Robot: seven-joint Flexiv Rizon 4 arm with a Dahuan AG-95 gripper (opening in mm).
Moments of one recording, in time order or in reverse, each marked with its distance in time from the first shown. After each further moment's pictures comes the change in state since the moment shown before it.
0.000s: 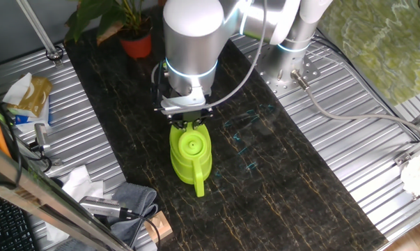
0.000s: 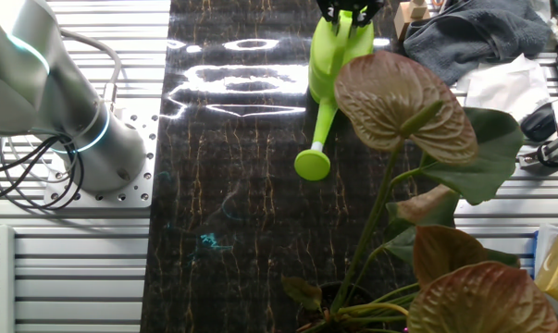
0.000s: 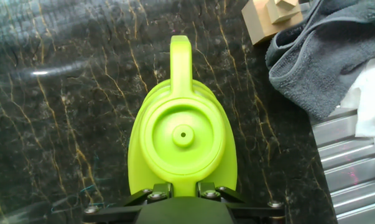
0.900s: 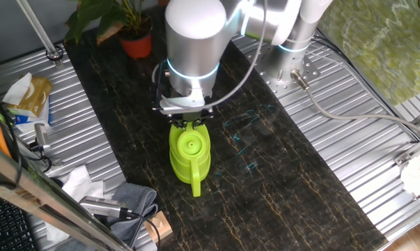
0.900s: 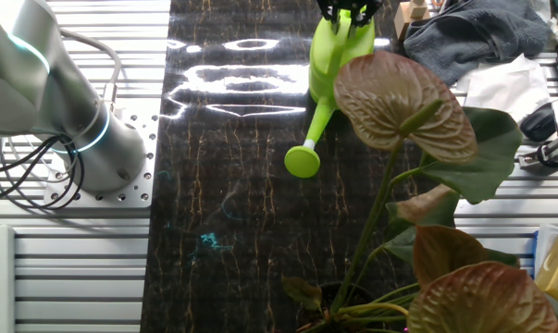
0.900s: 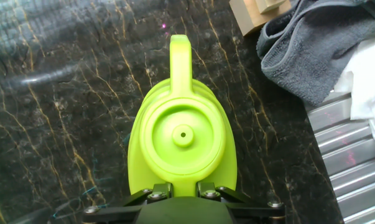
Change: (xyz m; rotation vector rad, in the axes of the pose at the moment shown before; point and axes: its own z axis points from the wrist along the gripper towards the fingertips) arm -0.001 0.000 0.000 0.013 0.021 0.053
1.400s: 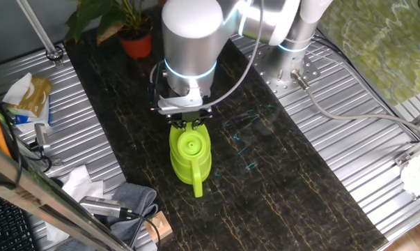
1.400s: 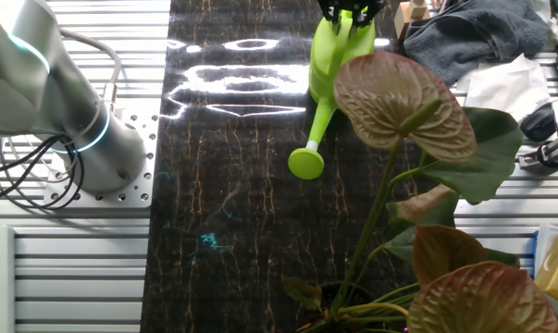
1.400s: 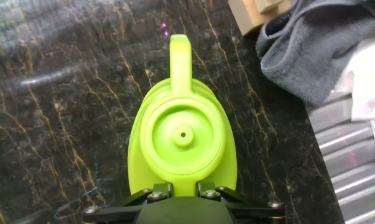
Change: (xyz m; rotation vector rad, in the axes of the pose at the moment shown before) arm 0.000 -0.001 0.000 -0.030 -0.033 -0.066
